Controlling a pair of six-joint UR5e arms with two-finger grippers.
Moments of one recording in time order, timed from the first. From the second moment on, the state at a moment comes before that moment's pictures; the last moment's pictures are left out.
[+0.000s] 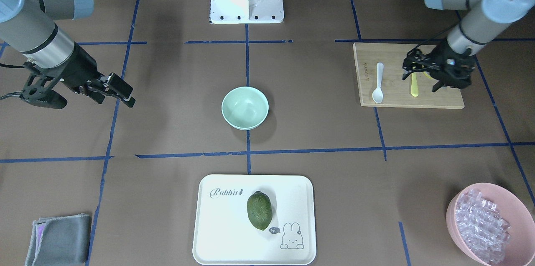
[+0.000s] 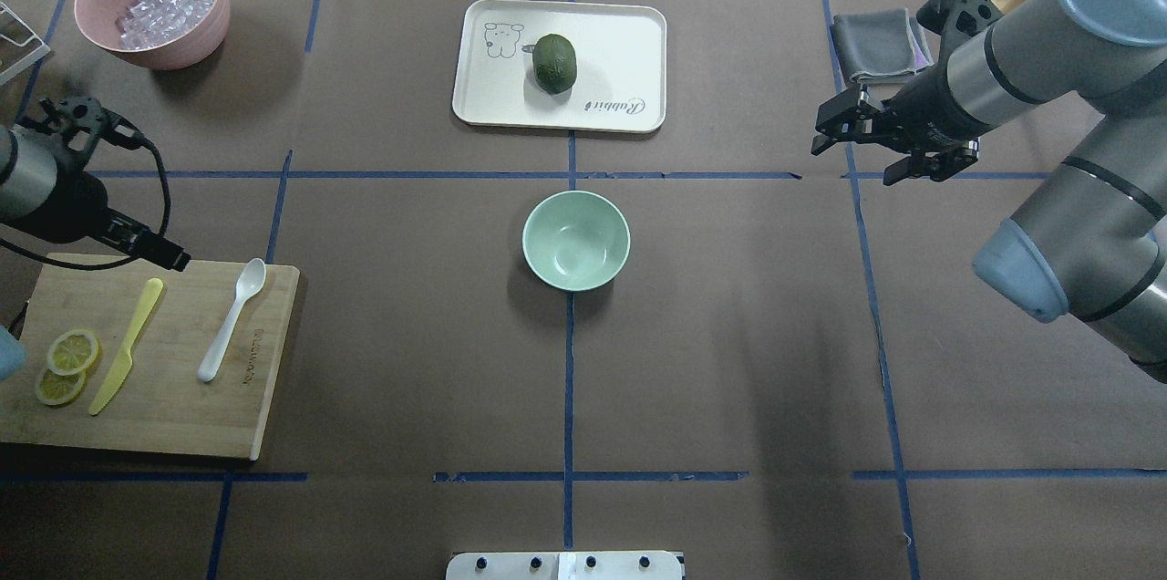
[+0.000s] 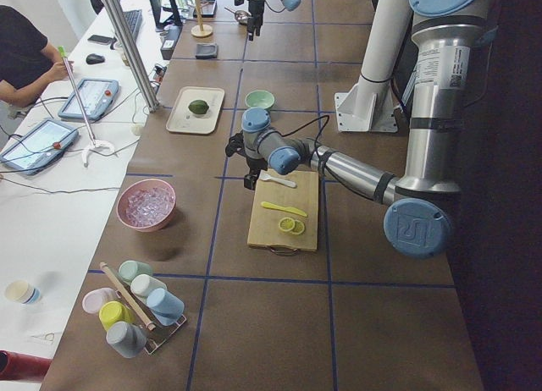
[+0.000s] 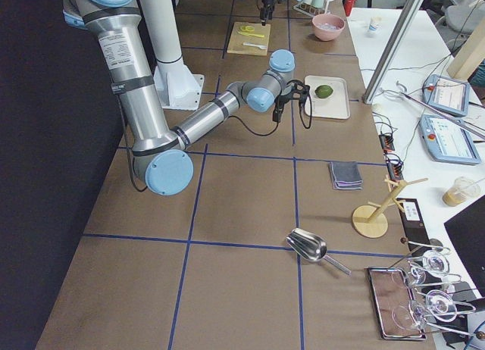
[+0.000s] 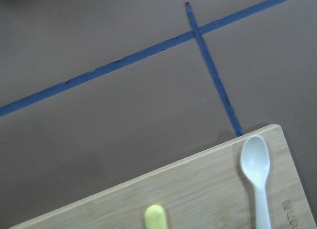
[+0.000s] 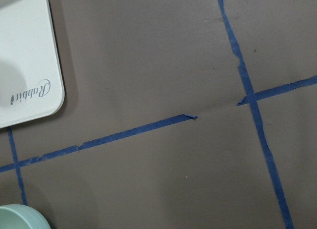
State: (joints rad) left arm -0.87 -1.63 -1.86 -1.92 -2.15 -0.50; right arm 0.93 -1.29 1.84 -1.28 2.22 1.28
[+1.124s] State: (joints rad) left arm -0.69 -1.66 -1.81 -1.91 -2.06 -0.66; right arm 0.93 -1.31 1.84 -1.28 2.20 1.25
